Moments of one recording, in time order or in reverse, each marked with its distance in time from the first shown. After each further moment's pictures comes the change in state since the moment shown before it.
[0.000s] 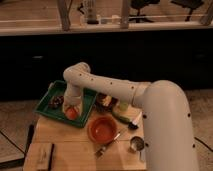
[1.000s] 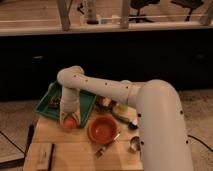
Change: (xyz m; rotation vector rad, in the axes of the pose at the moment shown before) arm -0.061 0.016 0.013 -0.121 -0.211 -0.182
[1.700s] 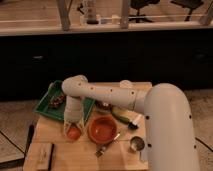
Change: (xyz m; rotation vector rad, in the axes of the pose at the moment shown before) arm -0.036 0.025 0.034 0.005 -0.082 -0.031
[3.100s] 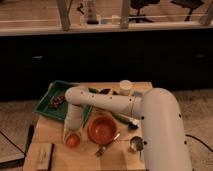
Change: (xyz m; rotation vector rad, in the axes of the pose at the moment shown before) arm 0.011 -0.004 0.053 0.057 -0.079 -0.043
